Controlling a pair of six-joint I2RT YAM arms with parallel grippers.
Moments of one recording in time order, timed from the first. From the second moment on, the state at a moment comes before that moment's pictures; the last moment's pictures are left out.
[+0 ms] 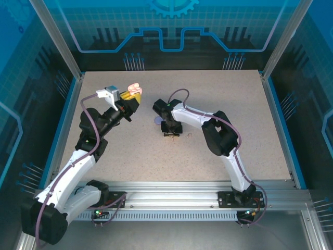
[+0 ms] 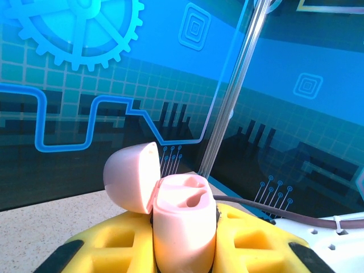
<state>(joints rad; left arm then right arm) -0.26 0.93 0.70 0.42 0.39 -0.35 0.74 2.25 1.79 -1.06 0.03 0.79</state>
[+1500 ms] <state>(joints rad) -0.28 0.95 0.70 0.39 0.39 -0.35 0.75 2.18 1.66 -0.96 0.05 0.76</state>
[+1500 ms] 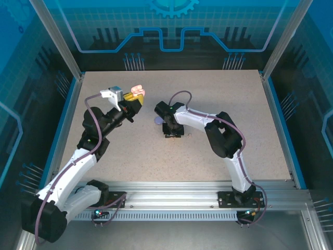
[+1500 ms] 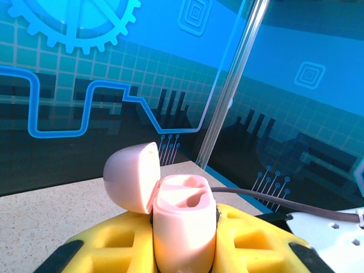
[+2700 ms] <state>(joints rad) -0.34 0.96 0.70 0.43 0.41 -0.30 0.70 1.85 1.63 -0.95 0.05 0.64</state>
